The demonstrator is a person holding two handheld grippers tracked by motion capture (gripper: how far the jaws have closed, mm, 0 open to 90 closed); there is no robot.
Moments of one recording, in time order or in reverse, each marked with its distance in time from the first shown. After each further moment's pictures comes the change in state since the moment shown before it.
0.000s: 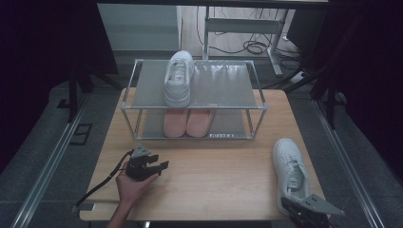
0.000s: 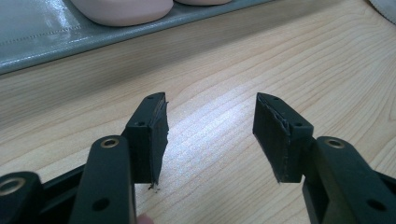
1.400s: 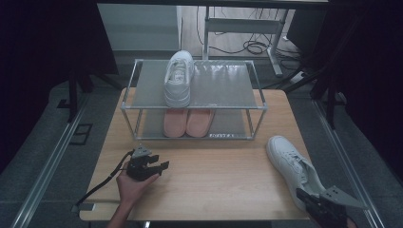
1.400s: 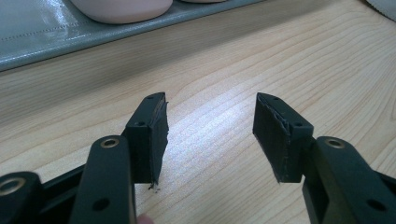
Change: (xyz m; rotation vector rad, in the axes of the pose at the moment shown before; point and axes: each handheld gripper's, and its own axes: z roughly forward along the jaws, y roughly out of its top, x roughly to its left) left arm 0.000 -0.001 0.002 0.003 -0.001 -0.002; right arm -0.042 0.009 -0.011 -0.075 -0.027 0.069
